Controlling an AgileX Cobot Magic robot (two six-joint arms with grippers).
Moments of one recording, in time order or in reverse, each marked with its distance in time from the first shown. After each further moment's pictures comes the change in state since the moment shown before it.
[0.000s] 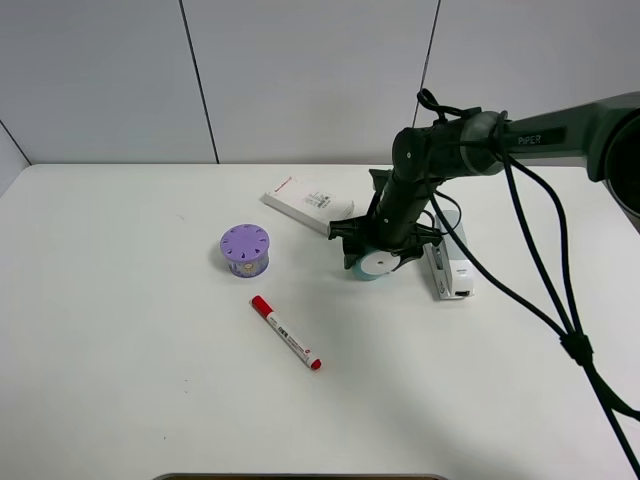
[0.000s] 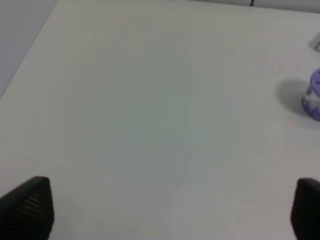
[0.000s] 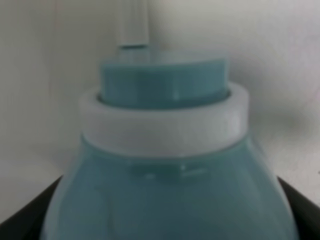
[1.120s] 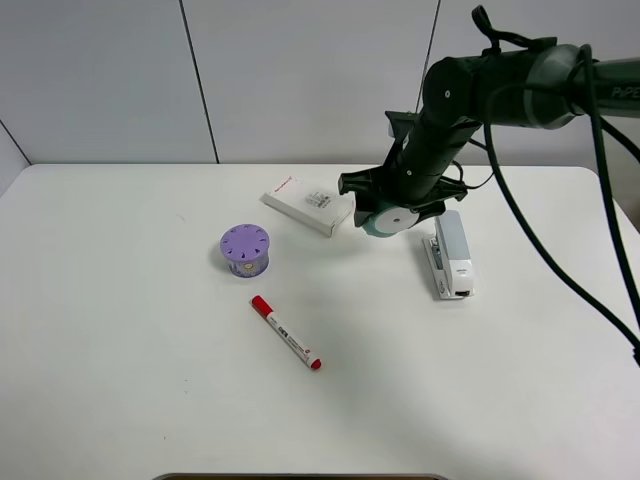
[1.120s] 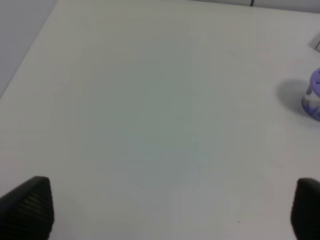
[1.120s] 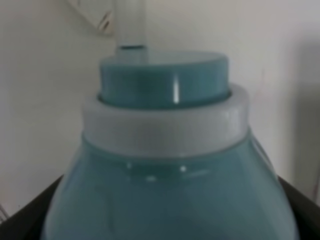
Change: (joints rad) left arm 0.000 0.000 0.000 0.000 0.000 0.000; right arm -0.001 -0.209 0.002 -0.053 0.093 0.002
